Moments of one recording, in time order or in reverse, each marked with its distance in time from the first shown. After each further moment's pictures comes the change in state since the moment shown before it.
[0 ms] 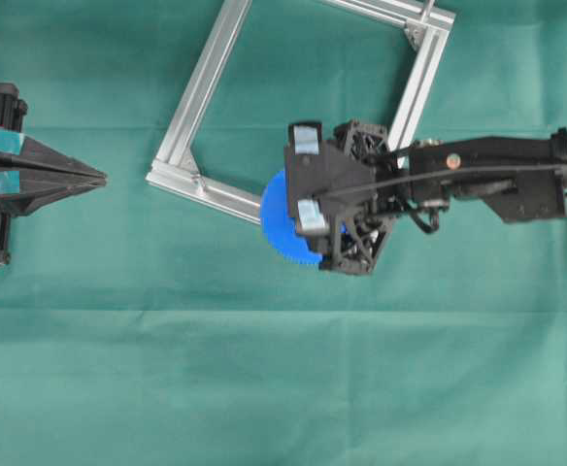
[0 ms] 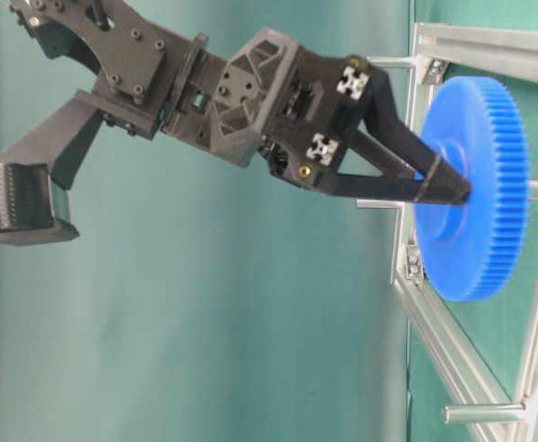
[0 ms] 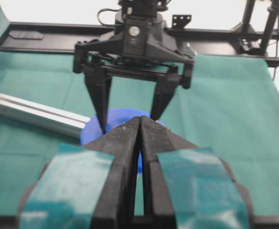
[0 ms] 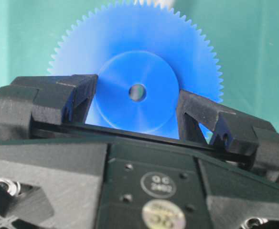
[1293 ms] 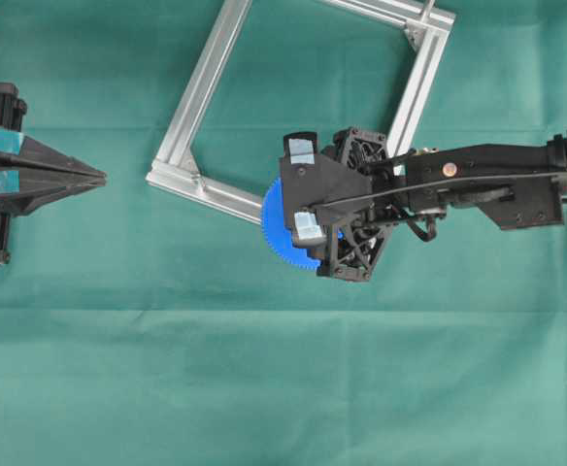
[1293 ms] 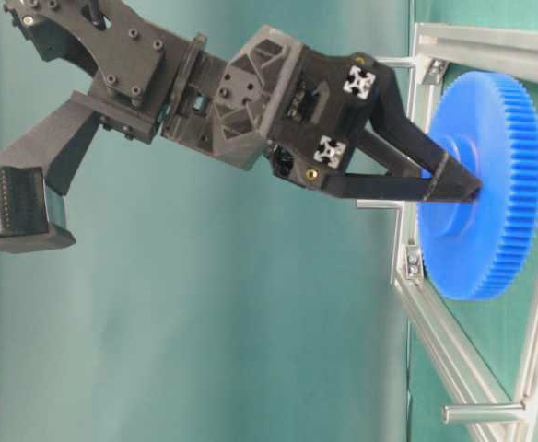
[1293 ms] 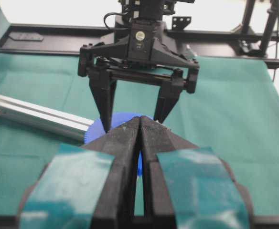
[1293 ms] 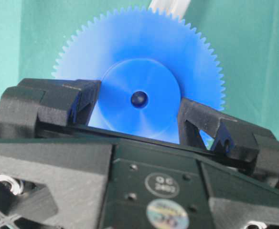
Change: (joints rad) left arm 0.002 0.000 -0.005 0.000 0.000 0.000; right arm 0.003 0.008 -0.018 -0.002 0.018 0.018
